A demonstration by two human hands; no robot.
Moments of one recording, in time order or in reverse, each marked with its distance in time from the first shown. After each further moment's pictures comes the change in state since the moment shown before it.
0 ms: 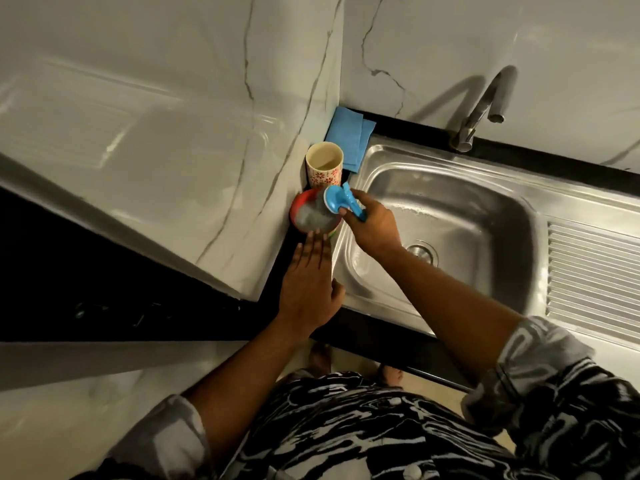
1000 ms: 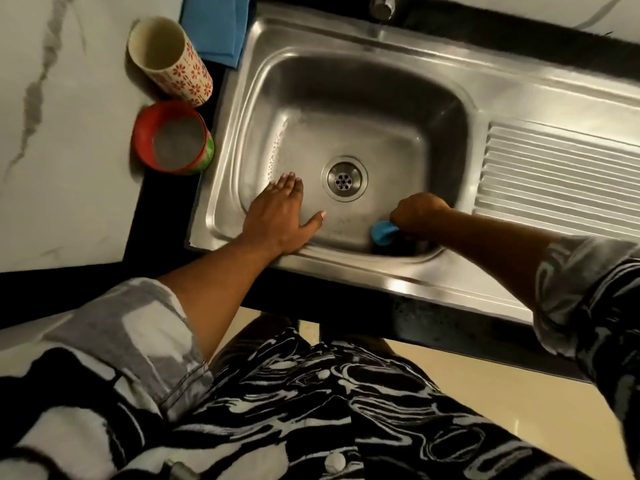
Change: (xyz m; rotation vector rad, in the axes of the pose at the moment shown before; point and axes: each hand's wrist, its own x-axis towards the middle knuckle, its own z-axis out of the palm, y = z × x) left_hand 0.090 0.122 0.079 -0.001 -0.443 0.042; right_hand -0.014 0.266 -0.166 -1.323 -1.034 -0.081
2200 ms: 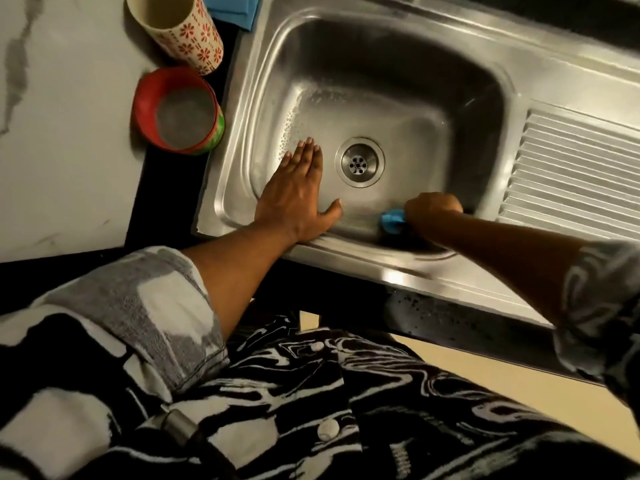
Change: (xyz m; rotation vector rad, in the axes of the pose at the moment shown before) left_hand 0.006 -0.004 -0.003 -0.038 0.027 0.052; right_hand 0.002 -0.031 -0.008 0.234 -0.023 0.251
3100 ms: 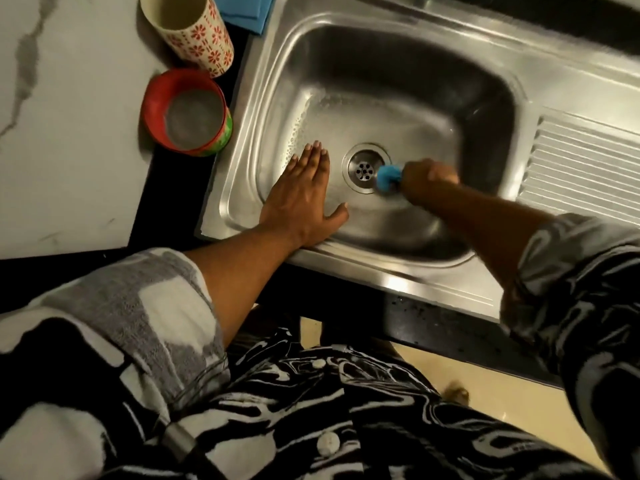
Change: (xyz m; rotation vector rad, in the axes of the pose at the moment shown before) left_hand 0.001 -0.002 0.004 0.002 0.018 0.011; right_hand 0.047 0.004 -0.033 0.234 0.279 0.066
